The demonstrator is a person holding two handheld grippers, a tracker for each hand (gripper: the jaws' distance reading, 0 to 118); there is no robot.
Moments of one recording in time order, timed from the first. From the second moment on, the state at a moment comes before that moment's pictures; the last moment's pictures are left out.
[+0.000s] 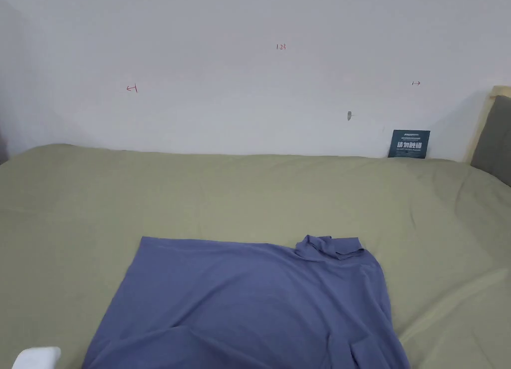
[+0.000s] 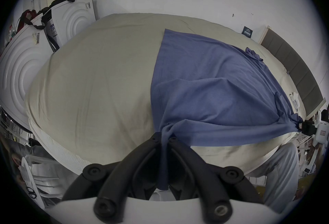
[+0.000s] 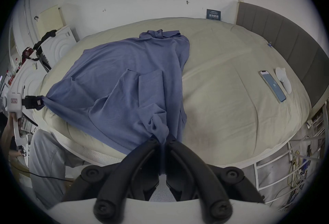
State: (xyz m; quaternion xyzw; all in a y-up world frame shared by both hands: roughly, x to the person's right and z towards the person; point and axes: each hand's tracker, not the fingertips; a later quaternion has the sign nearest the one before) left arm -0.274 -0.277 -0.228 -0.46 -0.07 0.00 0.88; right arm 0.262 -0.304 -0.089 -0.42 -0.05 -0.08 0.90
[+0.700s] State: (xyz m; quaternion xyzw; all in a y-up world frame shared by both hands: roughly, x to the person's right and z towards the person) left arm -0.223 -0.168 -0.193 -0.18 -0.06 0.01 0.98; right arm 0.240 -0.190 -0.086 -0.17 -0.11 -0.04 0.98
